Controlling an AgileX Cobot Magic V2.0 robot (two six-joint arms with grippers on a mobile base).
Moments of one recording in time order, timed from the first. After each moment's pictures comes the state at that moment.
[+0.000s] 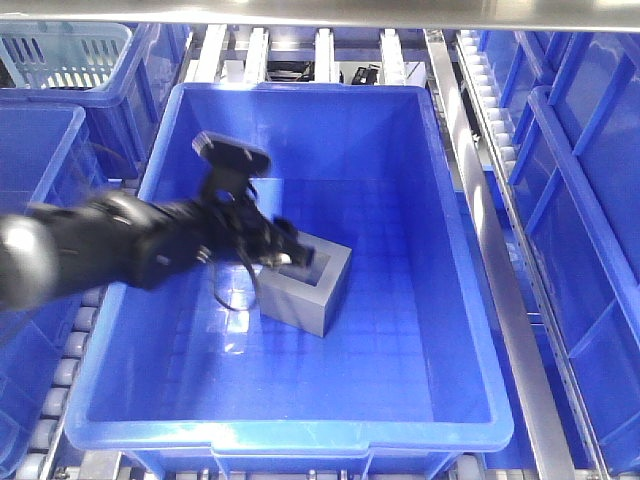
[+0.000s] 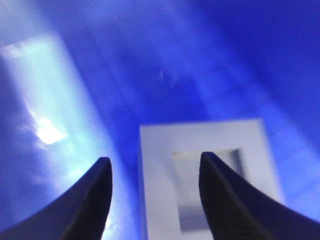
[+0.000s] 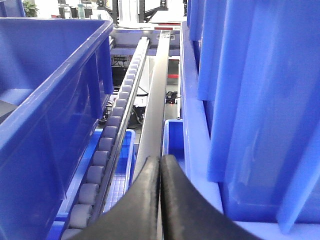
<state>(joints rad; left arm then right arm) -0.54 1.74 -1.17 0.10 0.15 -0.21 0.03 -0.01 0.03 -0.06 0.13 0.04</state>
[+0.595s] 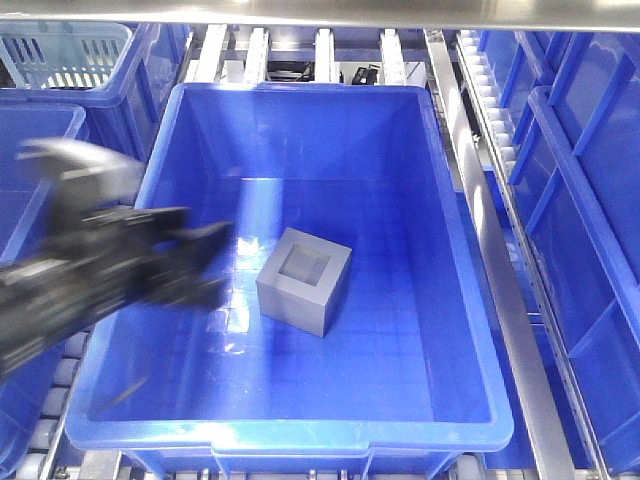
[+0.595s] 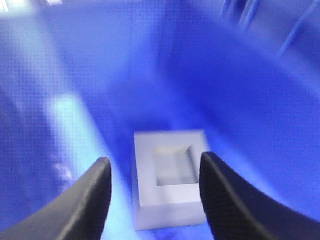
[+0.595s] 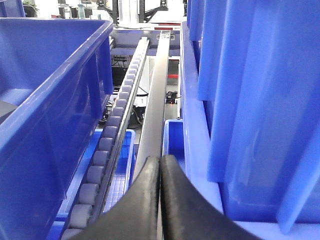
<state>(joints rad) -0.54 1.17 -0.67 0.10 -0.13 -0.21 0.03 -0.01 0.03 -0.06 0.13 0.04</state>
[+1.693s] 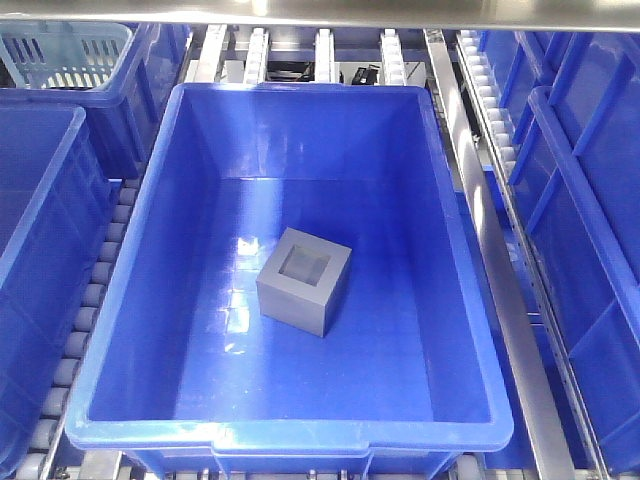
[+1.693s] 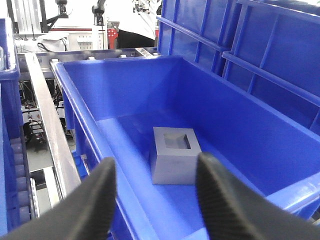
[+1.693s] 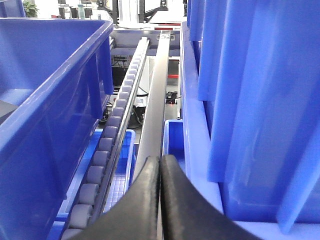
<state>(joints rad) -0.54 0.12 -0.37 0.10 0.42 -0.21 0.03 -0.01 0.03 -0.06 0.13 0.04</state>
